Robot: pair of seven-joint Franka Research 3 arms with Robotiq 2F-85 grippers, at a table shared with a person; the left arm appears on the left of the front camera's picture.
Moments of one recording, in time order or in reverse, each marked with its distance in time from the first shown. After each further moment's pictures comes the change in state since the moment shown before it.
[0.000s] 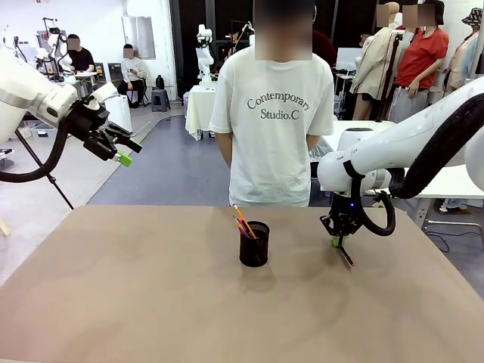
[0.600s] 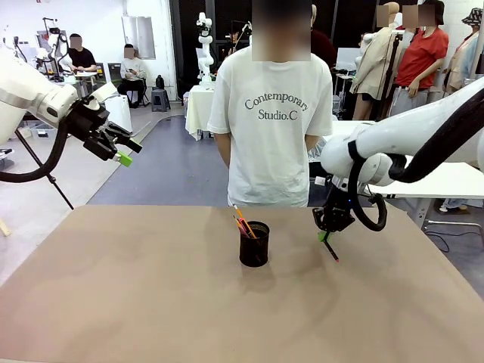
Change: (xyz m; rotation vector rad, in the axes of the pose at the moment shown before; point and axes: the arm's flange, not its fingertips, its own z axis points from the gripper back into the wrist) left arm 0.000 0.000 0.000 0.000 0.000 0.000; right arm -0.003 0.007 0.023 0.330 -0.008 0.074
